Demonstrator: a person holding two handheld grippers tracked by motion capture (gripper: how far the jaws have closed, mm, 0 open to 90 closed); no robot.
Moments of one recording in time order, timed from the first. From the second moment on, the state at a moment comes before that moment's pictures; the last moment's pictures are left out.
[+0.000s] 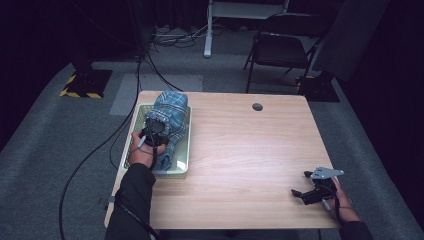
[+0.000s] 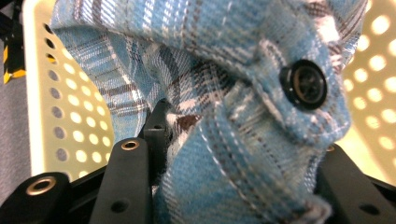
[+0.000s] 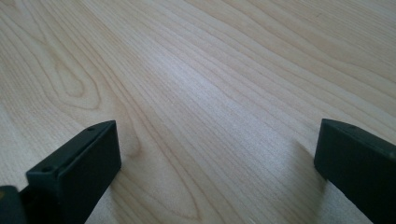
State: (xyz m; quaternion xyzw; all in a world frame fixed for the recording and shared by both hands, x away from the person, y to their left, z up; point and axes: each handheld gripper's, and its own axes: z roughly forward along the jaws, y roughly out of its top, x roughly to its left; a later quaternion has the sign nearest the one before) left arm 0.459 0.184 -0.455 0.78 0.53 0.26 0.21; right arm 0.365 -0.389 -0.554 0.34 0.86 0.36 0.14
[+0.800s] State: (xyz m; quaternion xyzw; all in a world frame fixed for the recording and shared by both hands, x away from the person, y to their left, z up) left arm 0.436 0.178 -0.429 0.77 0.51 0.28 0.26; right arm 0.365 -0.389 -0.554 0.34 0.86 0.36 0.14
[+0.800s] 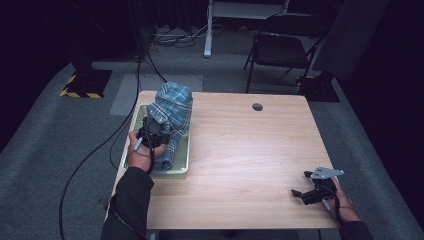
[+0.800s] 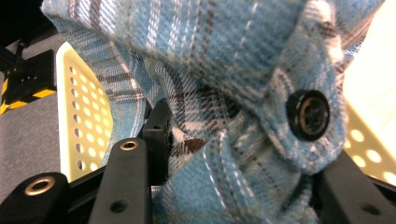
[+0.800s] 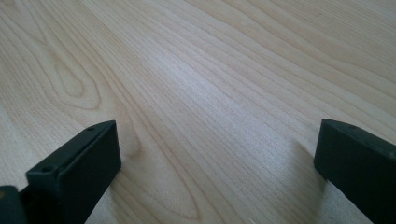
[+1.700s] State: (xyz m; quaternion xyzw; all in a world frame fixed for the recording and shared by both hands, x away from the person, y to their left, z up) left arm 0.422 0.149 -0.410 0.79 0.47 0.28 0.28; right arm 0.365 -0.389 -0.554 0.34 0.86 0.36 0.14
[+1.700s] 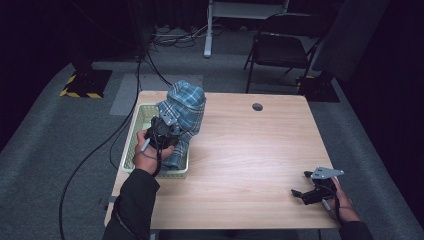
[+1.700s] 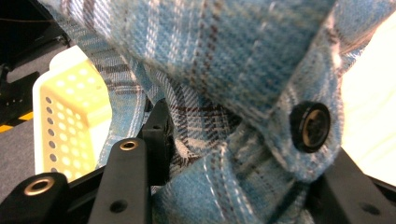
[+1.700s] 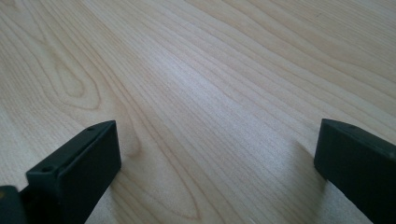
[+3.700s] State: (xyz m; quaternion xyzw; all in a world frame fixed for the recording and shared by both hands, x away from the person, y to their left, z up) left arm 0.419 0.048 -0.376 0.86 0.38 0.26 0.23; right arm 0.365 -0.389 -0.554 0.34 0.86 0.36 0.14
